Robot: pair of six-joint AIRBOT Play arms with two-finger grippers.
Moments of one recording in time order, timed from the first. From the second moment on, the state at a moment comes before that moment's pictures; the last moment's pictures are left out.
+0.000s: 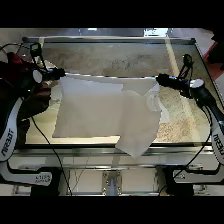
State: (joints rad) left arm -0.01 -1.55 1.34 1.52 -0.50 -1.68; right arm -0.11 -1.49 1.13 -0.61 0.51 0.96
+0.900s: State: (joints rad) left arm -0.03 -1.50 1.43 1.64 -0.85 -1.58; right arm -0.09 -1.42 1.29 -1.06 0.90 1.15
